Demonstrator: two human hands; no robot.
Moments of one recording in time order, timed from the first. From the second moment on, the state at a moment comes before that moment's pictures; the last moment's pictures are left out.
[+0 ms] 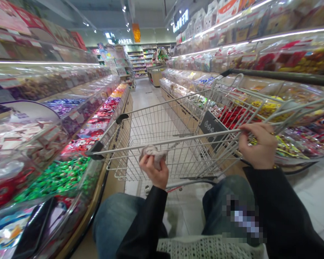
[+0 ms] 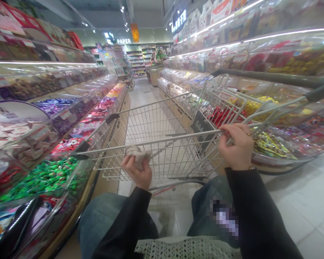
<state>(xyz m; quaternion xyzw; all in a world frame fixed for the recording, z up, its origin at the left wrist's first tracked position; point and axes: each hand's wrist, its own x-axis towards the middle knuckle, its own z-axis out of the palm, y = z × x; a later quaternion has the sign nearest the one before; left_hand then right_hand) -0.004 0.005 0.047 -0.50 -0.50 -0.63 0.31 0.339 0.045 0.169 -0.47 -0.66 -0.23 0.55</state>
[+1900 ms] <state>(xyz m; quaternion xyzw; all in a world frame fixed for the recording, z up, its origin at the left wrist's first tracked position) 0.065 -0.015 -0.050 -0.85 -0.40 -0.20 0.27 0.348 0.031 0.172 -0.44 -0.70 -0.18 0.54</state>
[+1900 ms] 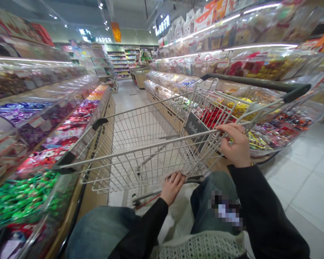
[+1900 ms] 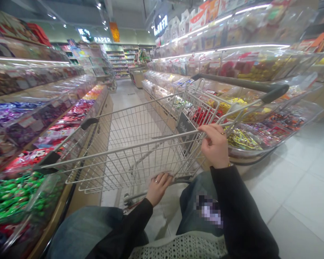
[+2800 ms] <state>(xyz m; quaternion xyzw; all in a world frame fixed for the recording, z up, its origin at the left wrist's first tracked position) -0.010 -0.025 -0.063 -0.84 -0.41 -0.24 0.28 0.344 0.026 0.170 -0.45 -0.69 -0.20 0.54</state>
